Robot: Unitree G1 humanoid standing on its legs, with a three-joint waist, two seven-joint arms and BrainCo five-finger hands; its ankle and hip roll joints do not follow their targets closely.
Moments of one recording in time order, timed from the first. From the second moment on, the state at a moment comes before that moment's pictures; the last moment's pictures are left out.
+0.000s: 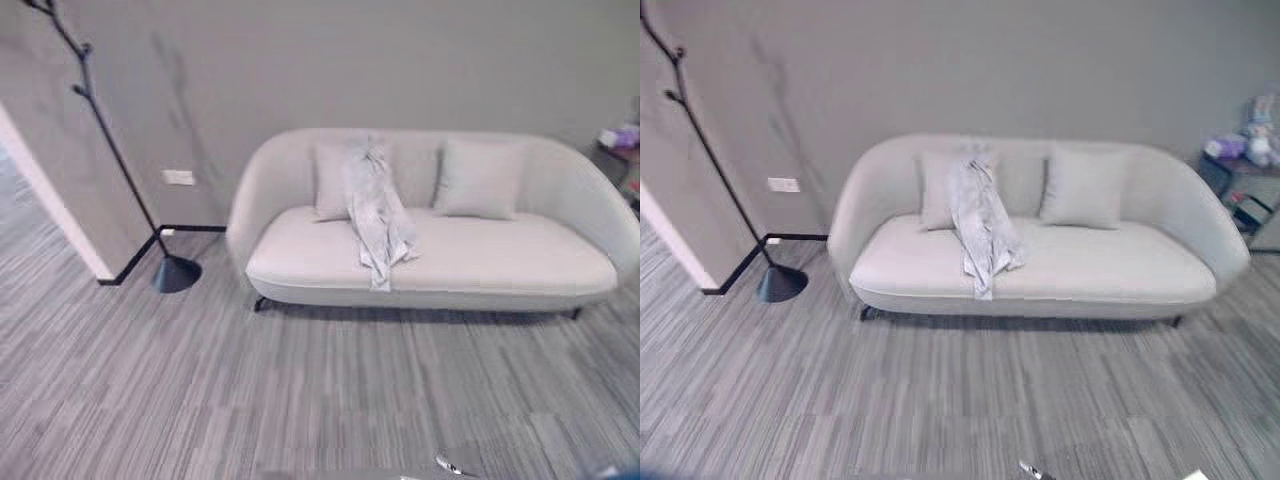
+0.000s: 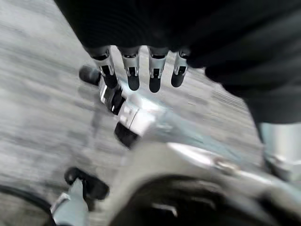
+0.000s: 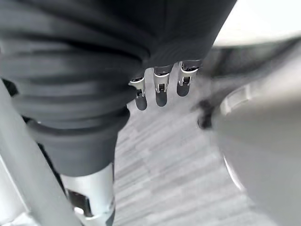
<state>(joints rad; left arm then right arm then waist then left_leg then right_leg) 0.10 0.19 0.06 1.46 -0.25 -0.07 -0.01 -0.02 -0.15 -0.05 1.42 0.37 -0.05 0.16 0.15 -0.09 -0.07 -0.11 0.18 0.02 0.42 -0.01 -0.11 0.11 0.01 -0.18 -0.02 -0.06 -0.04</state>
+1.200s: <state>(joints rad) 0.03 0.16 0.08 1.48 -0.19 -0.07 0.01 -0.01 -0.13 -0.09 1.03 0.25 -0.04 0.05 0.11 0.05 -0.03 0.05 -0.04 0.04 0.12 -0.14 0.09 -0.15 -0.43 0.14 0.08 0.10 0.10</state>
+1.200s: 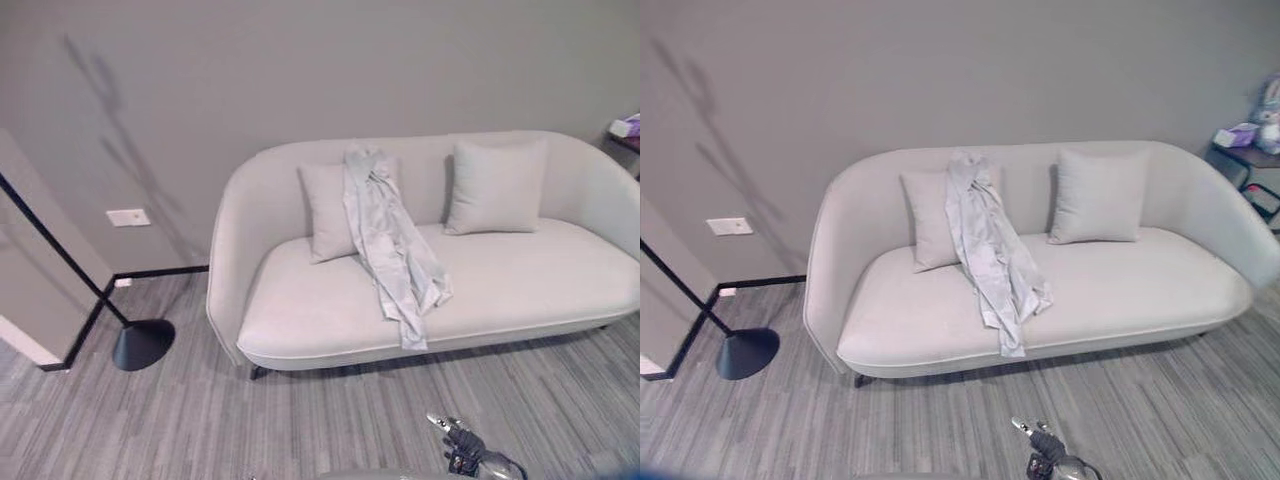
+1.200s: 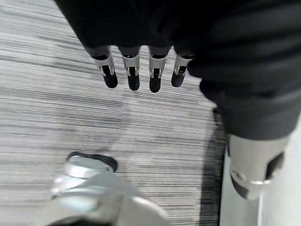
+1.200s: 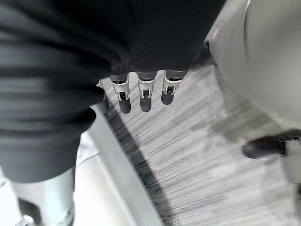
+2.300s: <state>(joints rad) -0.04 0.14 0.03 1.32 -0.17 -0.06 0.01 -0.52 -0.47 0.32 1.28 -0.09 -0.01 -0.13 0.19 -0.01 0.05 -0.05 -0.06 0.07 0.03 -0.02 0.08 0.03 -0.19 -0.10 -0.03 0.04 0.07</state>
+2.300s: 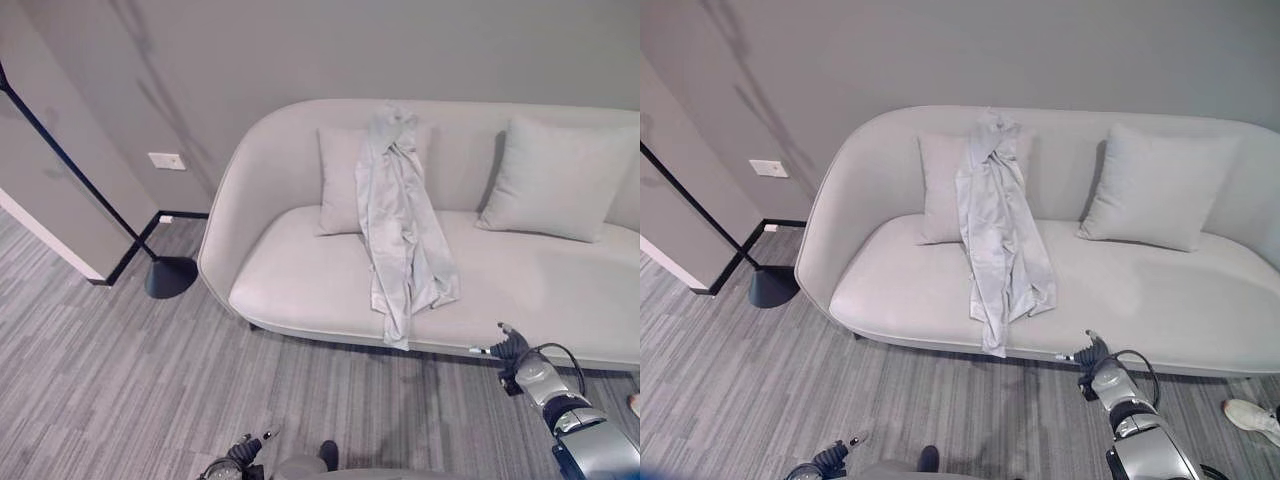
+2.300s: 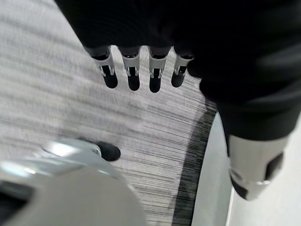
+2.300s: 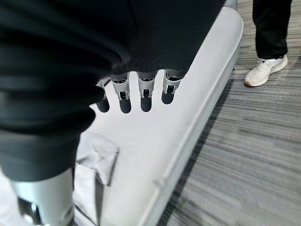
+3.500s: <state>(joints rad) -0.16 0.10 -0.04 1.04 -0.13 -0.10 0.05 -0.67 -0.43 0.26 1.39 0.10 -0.04 -0.19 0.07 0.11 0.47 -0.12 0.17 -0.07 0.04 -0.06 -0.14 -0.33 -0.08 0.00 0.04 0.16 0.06</state>
